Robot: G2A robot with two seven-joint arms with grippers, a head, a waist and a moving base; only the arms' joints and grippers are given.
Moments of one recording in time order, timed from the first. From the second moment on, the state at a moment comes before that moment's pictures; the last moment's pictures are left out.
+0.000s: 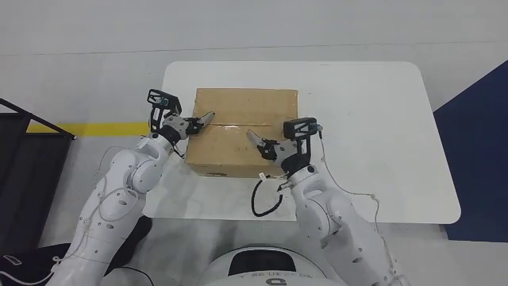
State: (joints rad) left arm 1.41 -1.09 -1.28 -1.58 0.97 -0.22 -0.18; right arm -1.60 -1.30 0.98 -2.00 -1.11 0.29 0.21
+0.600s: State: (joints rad) left arm 1.41 -1.09 -1.28 -1.58 0.97 -0.22 -0.18; right arm -1.45 -1.36 0.74 -1.98 -1.21 0.31 0.28
